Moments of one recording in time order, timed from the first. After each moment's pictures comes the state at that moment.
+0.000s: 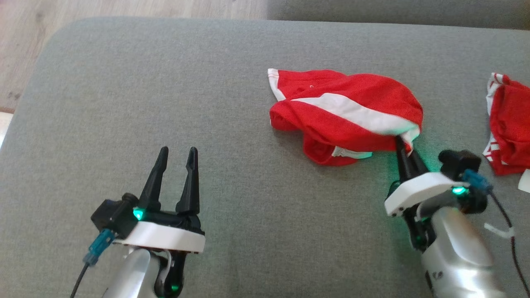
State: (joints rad) left arm -0.19 0.11 -0.32 0.26 -0.50 -0.12 -0.25; right arm -0.41 -0.05 0.07 0.76 0.26 0.13 -0.19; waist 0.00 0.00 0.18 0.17
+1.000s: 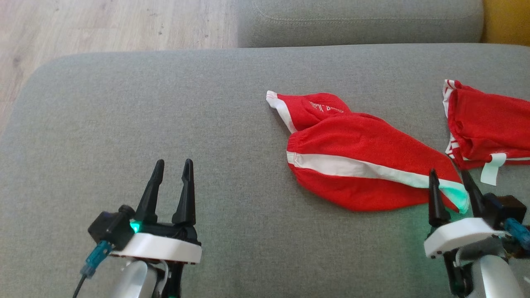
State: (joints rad) left arm -0.14 0.10 -0.30 0.26 -0.50 -0.12 -0.25; right arm -0.09 -0.05 -0.15 0.36 0.04 0.13 -0.11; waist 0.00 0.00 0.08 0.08
